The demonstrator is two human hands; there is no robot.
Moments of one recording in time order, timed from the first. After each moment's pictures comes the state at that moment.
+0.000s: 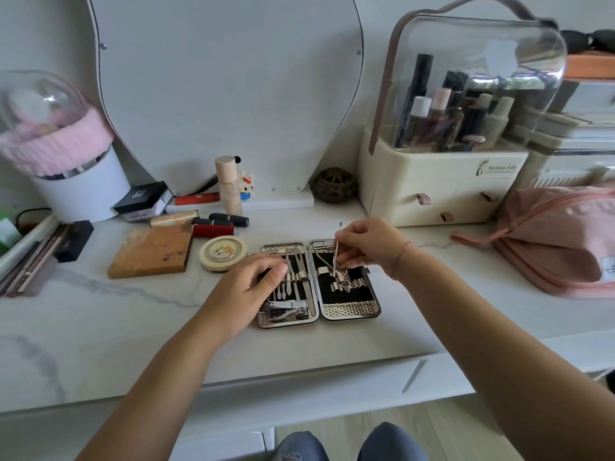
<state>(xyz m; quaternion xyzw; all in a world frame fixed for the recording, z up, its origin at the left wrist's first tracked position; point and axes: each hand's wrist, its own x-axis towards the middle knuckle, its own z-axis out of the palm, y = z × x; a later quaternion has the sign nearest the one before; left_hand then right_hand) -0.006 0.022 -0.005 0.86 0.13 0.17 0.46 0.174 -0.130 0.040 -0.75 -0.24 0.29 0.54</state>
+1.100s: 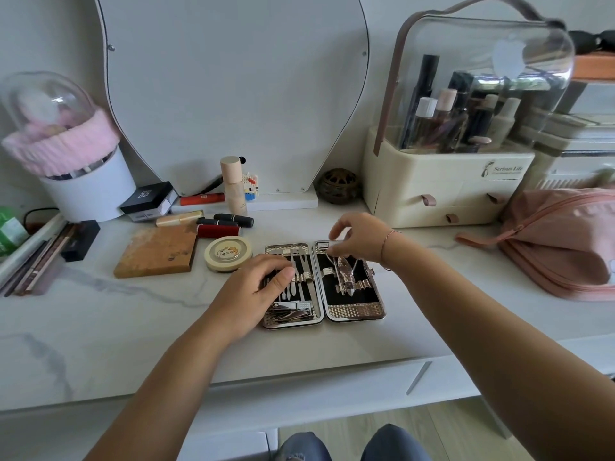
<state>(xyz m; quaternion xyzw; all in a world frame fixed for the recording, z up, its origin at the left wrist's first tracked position) -0.003 0.023 -0.007 0.89 0.11 0.18 0.41 0.173 -0.111 0.050 -0.88 -0.37 0.15 0.27</state>
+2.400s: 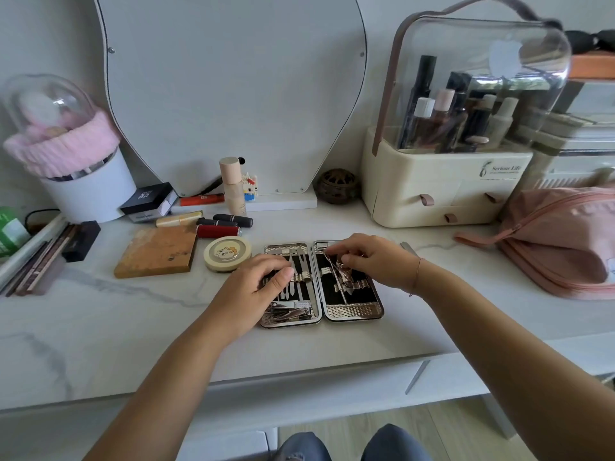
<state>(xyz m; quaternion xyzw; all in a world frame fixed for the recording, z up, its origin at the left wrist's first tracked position) -0.005 0.020 -0.005 0.89 0.11 0.18 0.40 0.167 -0.145 0.032 -0.83 -0.48 0.13 0.25</state>
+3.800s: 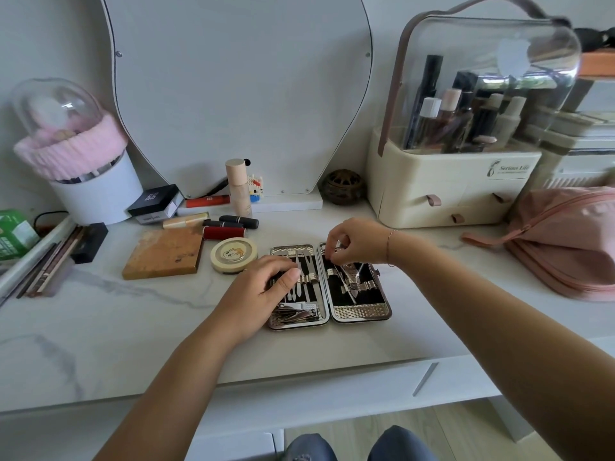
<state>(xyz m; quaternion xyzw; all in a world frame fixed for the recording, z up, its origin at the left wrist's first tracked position) -0.005 0.022 -0.006 0.89 0.11 0.18 0.40 0.174 -0.109 0.055 -0.84 -0.50 0.13 0.15</state>
